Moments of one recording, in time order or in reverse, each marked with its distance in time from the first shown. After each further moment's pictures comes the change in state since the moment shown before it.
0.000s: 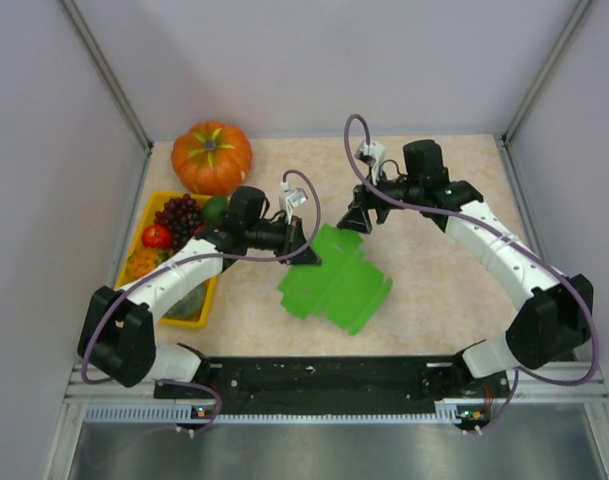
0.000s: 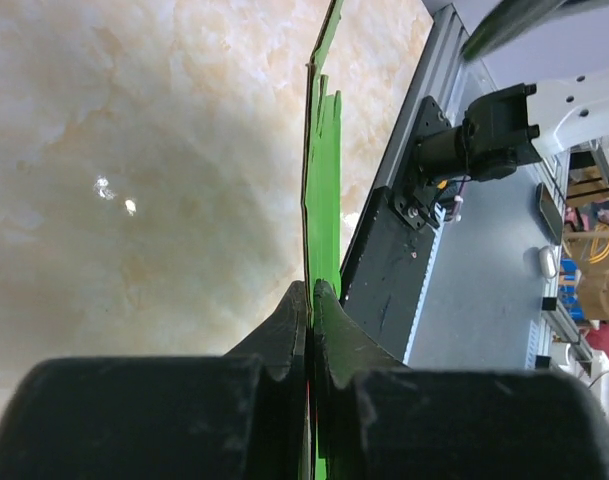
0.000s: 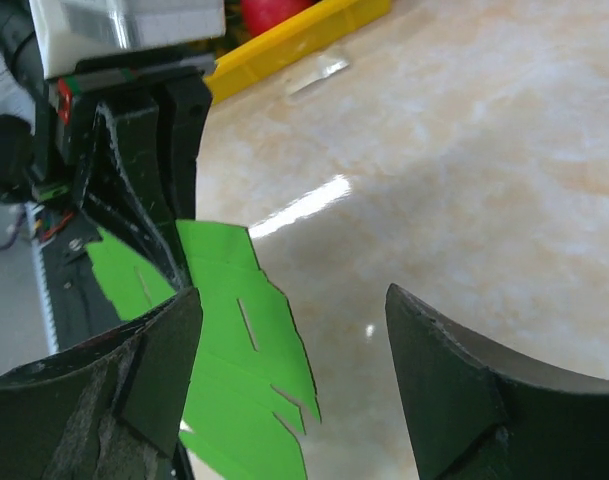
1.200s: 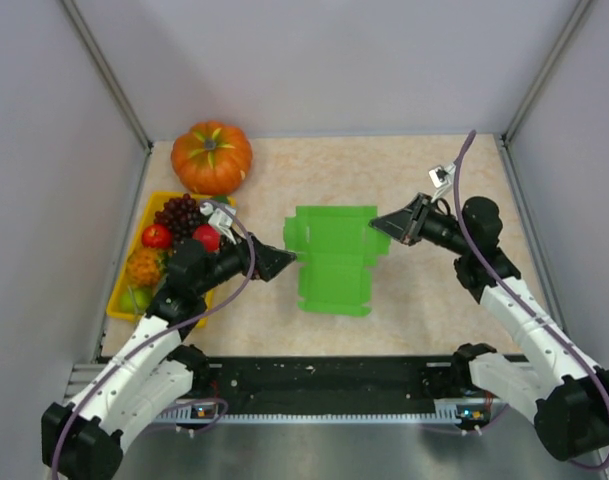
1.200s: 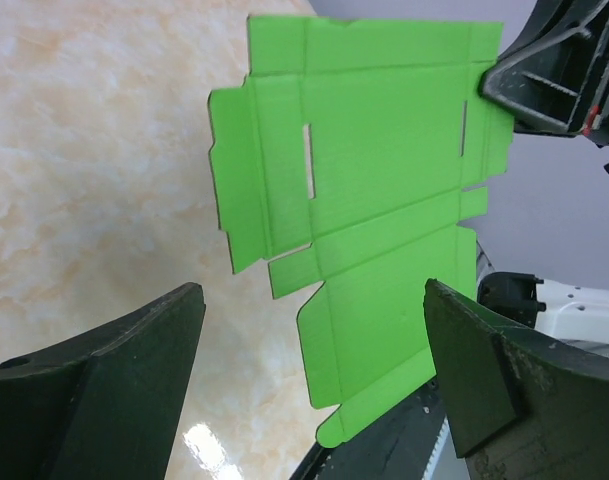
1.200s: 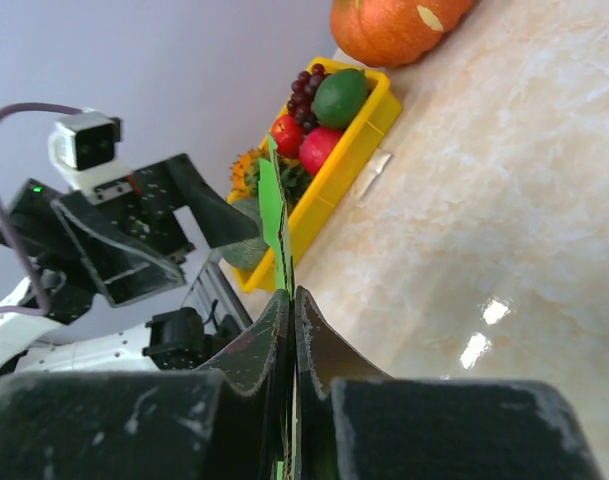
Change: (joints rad) left arm 0.084 -0.684 -0.425 0.257 -0.401 -0.317; right arm -0.156 -0.452 -0.584 0.592 0.026 0.840
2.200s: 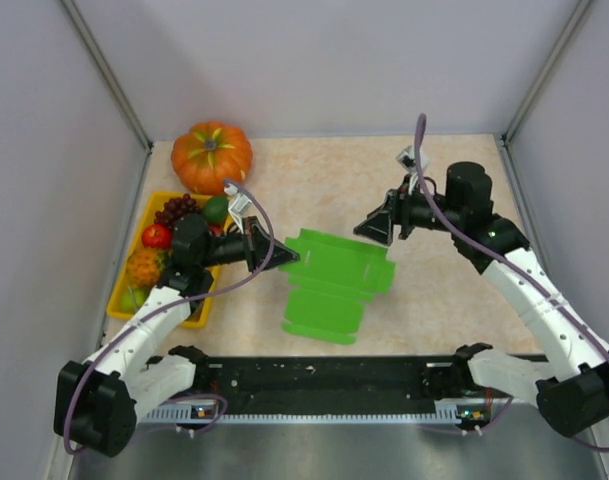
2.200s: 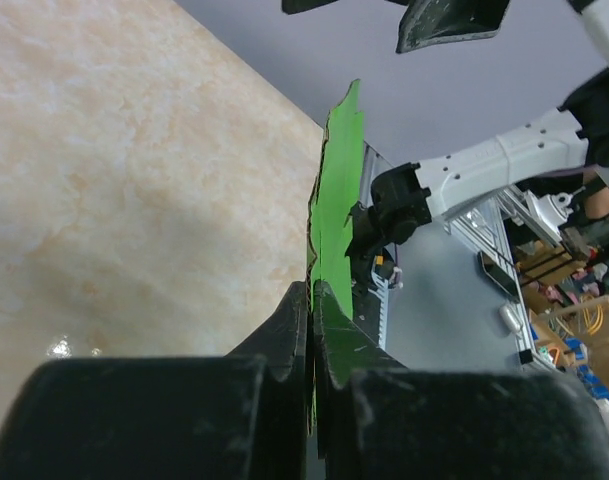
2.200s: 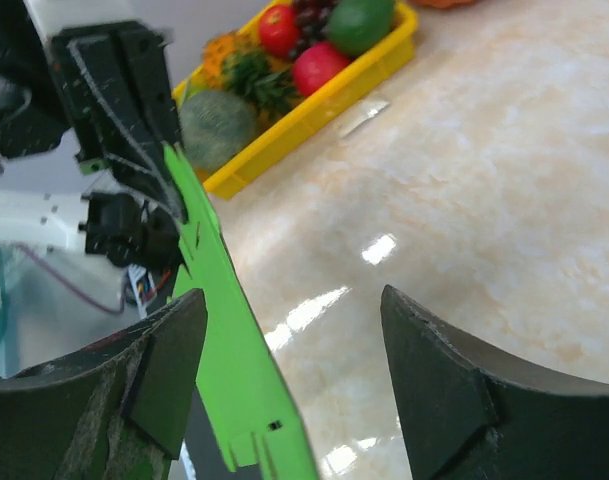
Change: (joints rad) left arm 0.081 0.280 0.081 0.300 0.540 -0.024; right arm 0.095 0.086 0.357 -0.501 -0.011 -0.454
